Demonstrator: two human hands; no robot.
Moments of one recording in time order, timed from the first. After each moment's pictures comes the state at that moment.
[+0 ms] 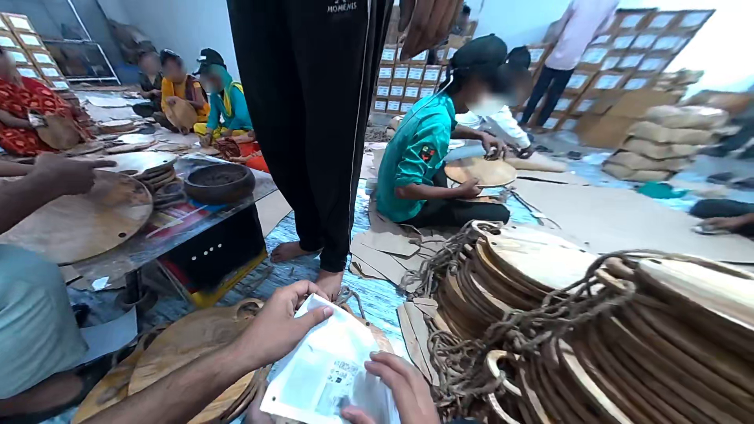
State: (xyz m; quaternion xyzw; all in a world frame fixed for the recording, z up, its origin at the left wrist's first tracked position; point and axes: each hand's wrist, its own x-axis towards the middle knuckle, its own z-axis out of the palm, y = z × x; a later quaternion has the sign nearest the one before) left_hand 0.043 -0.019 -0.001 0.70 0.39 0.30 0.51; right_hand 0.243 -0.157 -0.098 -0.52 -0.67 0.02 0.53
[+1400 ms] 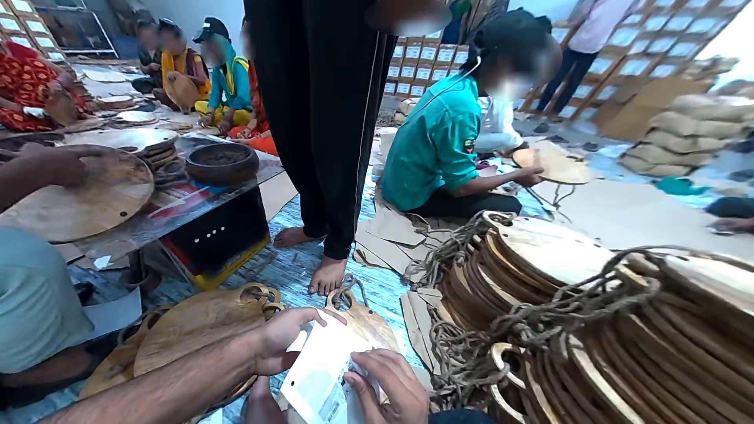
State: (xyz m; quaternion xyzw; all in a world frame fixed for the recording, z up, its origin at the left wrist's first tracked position) left_hand 0.040 -0.022 -0.036 0.40 0.40 0.14 0.82; right_hand 0.228 -0.142 -0.121 -0.48 -0.67 0.02 0.57
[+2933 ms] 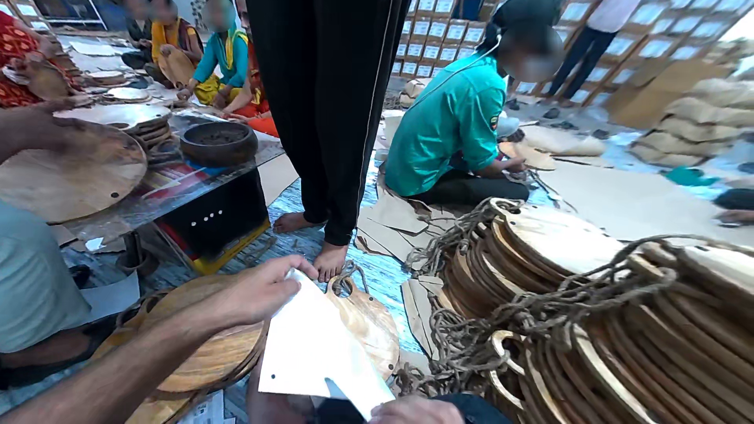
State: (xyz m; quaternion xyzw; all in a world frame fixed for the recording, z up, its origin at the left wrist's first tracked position) left_hand 0.009 -0.005 0.014 0.78 0.45 0.12 0.42; right_hand 0.225 -0.211 -0.080 -0.52 -0.70 -0.07 0.48
